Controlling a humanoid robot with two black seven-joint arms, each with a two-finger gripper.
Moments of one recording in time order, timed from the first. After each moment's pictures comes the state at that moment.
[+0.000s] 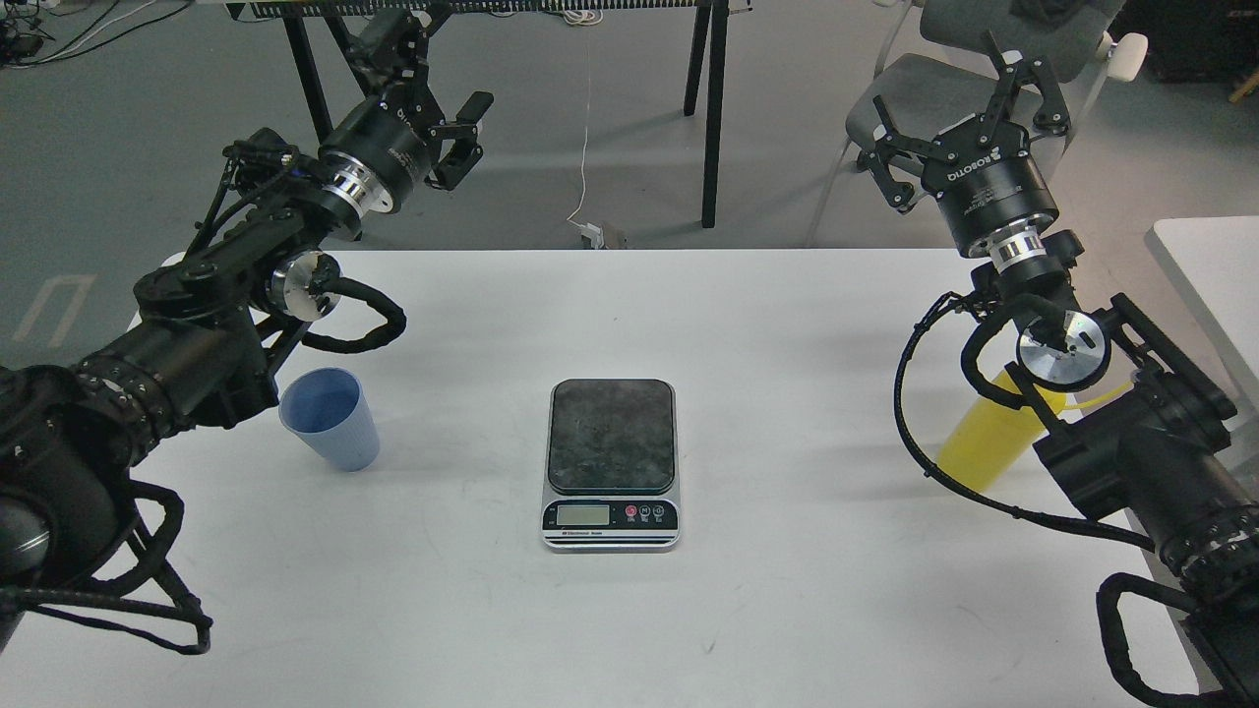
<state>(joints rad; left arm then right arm) -1.07 0.17 -0.36 -0.42 0.09 -0.39 -0.49 0.70 -0.20 1.11 0.76 -0.05 0.49 0.23</state>
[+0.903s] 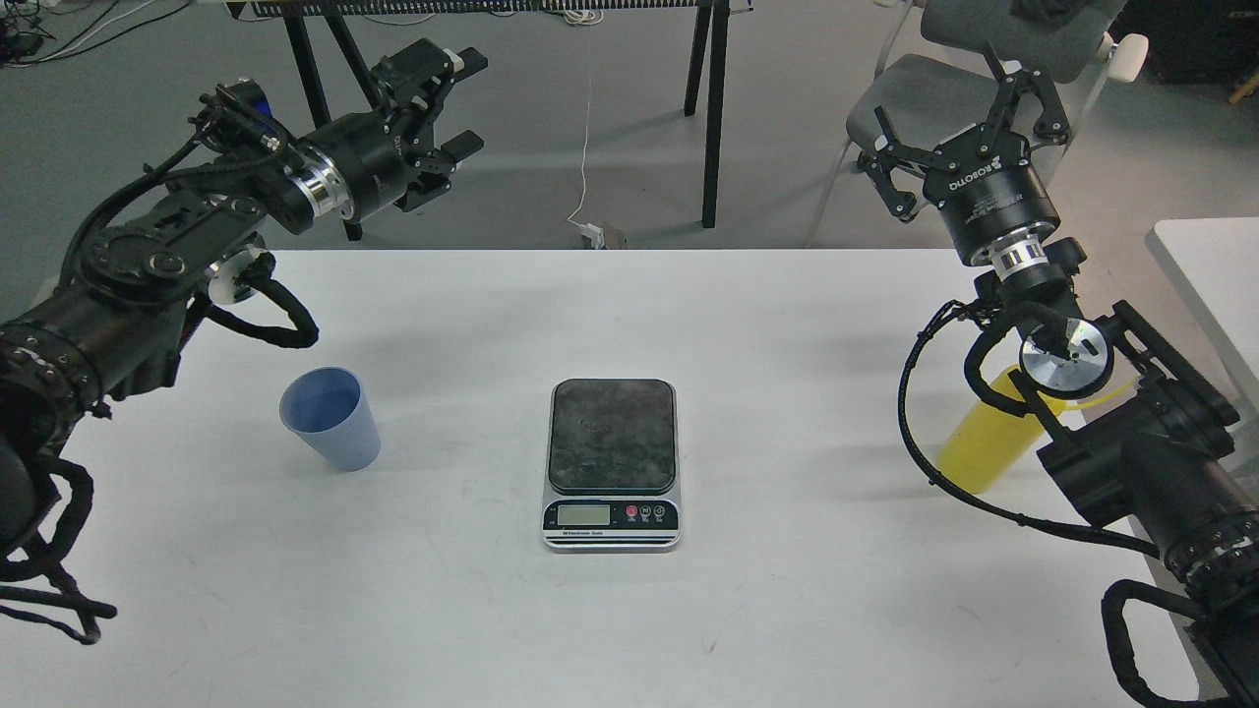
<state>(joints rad) -1.17 0.33 -0.17 -0.43 0.65 -0.49 -0.49 0.69 -0.20 1.10 0.76 -0.05 0.49 0.23</state>
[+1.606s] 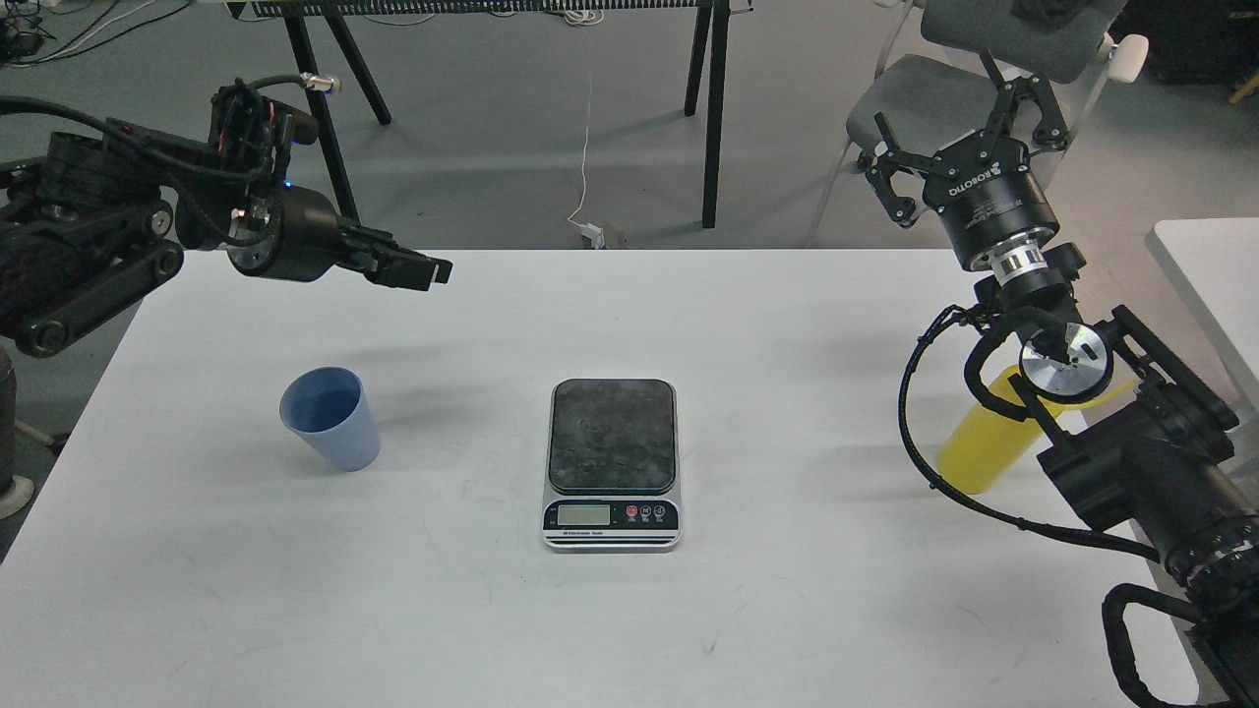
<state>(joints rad) -1.25 0.61 0.00 -0.88 1.67 -0.49 -0.49 0.68 -0.21 1.10 0.76 -0.05 0.49 0.23</state>
